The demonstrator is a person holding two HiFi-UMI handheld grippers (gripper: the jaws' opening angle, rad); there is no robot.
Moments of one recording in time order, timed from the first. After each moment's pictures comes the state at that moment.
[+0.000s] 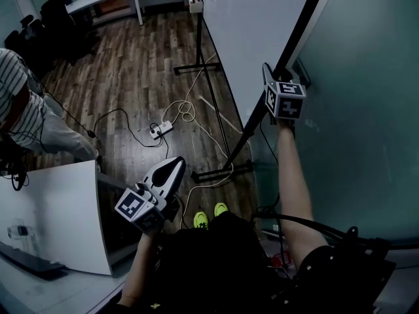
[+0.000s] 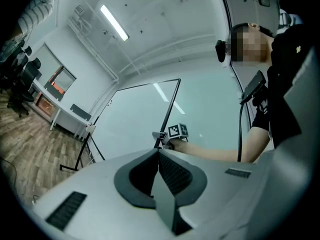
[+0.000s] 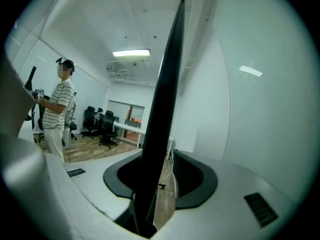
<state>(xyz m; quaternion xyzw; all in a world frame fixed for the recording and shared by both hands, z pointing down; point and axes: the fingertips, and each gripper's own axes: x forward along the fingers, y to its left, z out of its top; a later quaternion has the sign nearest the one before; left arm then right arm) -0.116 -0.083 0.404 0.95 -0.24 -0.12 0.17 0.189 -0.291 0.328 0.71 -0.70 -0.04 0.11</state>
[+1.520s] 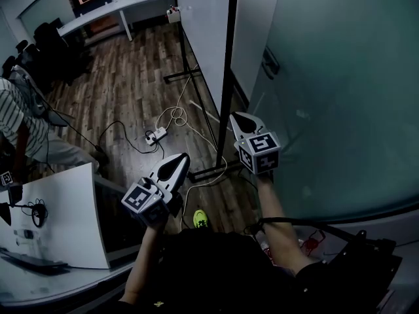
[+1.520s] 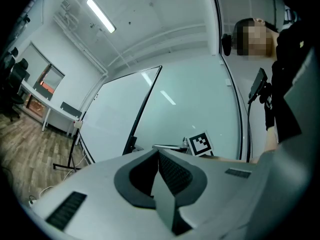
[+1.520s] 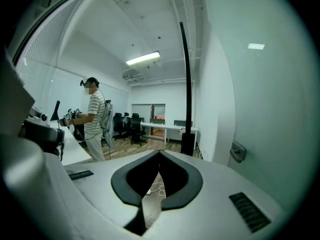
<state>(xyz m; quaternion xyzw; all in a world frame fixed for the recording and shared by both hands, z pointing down) -0.033 -0.008 0.398 0.97 -0.20 -0.08 0.15 0.125 -0.096 0.405 0.60 -0.79 0.03 0.09</state>
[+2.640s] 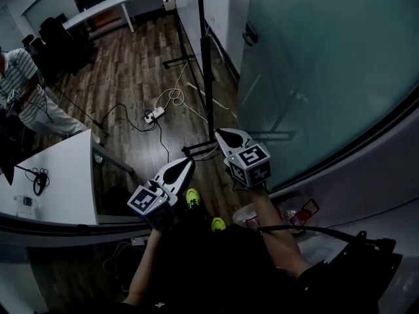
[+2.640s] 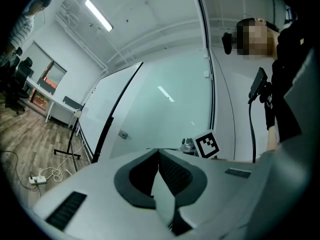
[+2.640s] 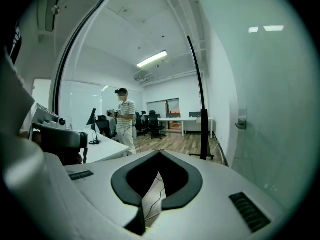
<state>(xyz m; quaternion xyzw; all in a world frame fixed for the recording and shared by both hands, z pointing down) -0.011 0.205 0.429 0.96 -0.20 -0.06 0.17 0.077 0.130 0.451 0.52 -0.84 0.09 0.08</state>
